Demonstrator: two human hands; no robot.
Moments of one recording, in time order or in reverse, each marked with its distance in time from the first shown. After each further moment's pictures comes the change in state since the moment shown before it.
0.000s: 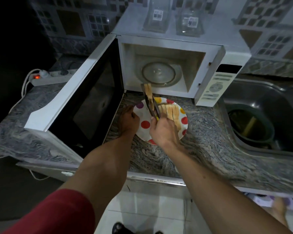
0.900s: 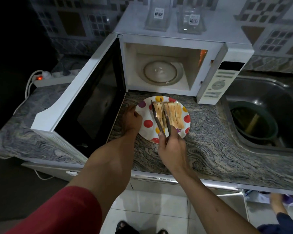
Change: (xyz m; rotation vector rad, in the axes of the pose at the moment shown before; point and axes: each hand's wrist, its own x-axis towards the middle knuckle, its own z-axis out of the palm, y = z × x) left_hand -0.005 0.007 -0.007 -0.021 0.045 0.010; right_hand -0.050 0.045 0.033 0.112 0.184 -0.023
